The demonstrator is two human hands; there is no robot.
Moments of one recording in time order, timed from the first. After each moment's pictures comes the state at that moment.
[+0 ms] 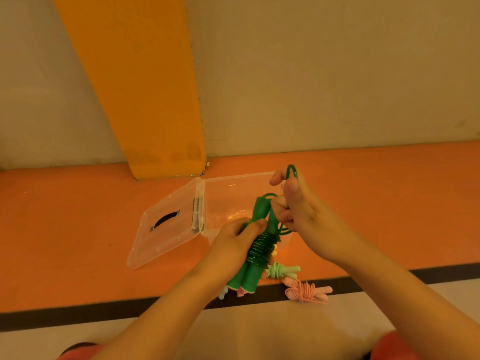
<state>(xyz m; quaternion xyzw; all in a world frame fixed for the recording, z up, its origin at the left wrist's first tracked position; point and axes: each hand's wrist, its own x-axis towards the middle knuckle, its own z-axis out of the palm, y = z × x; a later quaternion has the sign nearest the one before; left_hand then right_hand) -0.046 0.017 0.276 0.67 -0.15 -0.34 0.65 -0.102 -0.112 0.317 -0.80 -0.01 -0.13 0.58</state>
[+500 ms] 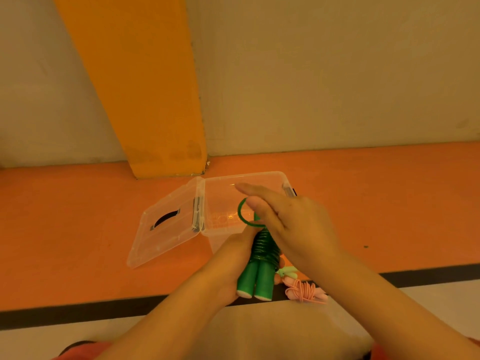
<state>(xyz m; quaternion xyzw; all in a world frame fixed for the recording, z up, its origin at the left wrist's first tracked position) -0.057 0.014 0.279 0.57 -0.02 -0.47 0.67 -0.098 -0.097 0.303 -0.93 0.02 -0.26 0.26</state>
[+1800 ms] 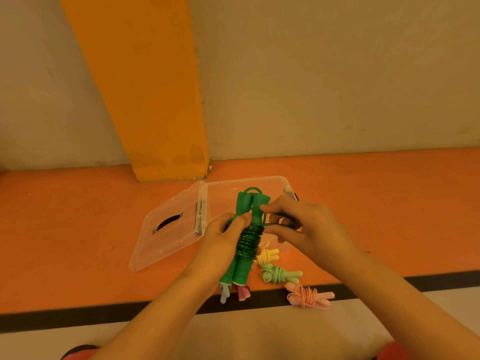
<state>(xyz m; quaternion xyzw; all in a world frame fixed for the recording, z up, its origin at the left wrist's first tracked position) -0.039 0.027 0.284 0.66 -0.10 -0.27 0.70 -0.098 -0.135 0.282 -0.92 -0.08 -0.21 0.33</state>
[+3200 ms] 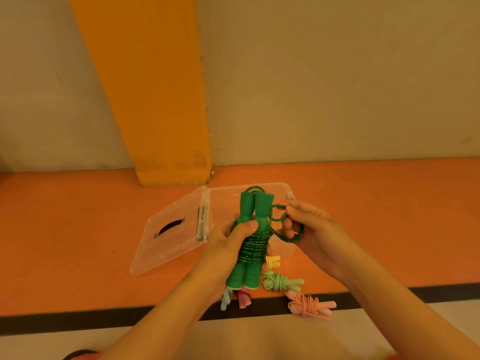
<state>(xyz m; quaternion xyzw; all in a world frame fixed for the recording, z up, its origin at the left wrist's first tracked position) -0.033 0.028 0.274 0.56 -0.14 -0.32 0.75 -0.086 -0.132 0.283 -0.51 0.11 -0.07 0.85</state>
